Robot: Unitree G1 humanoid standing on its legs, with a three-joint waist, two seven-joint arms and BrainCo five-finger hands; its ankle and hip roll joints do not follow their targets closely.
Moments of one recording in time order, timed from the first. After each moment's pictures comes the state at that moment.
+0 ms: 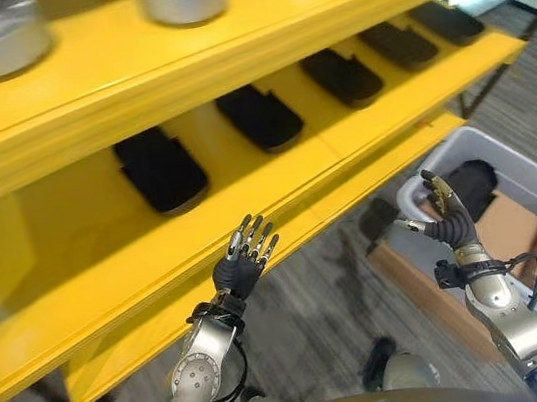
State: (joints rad) left arm 0.10 0.32 -0.19 0.07 -1.22 0.12 -0.16; right arm 0.07 -0.44 0.18 0.01 0.05 -0.19 -0.30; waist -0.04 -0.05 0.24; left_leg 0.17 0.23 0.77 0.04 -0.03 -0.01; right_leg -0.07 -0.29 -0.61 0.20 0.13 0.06
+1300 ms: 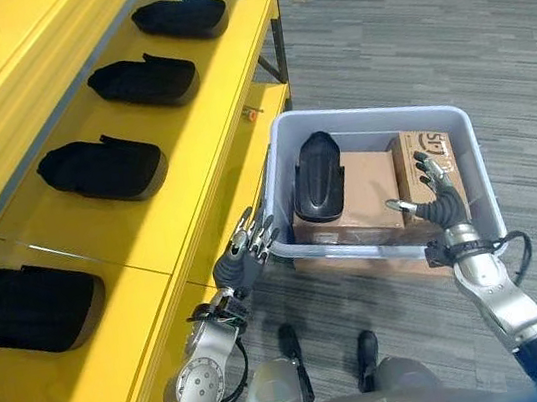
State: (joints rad) left arm 0.14 0.29 -0.21 -0.05 -1.11 0.05 -0.16; right arm -0.01 -0.41 0.21 0.09 0.12 -0.16 -0.32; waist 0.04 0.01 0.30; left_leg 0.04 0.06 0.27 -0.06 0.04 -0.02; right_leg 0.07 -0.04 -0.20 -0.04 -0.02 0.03
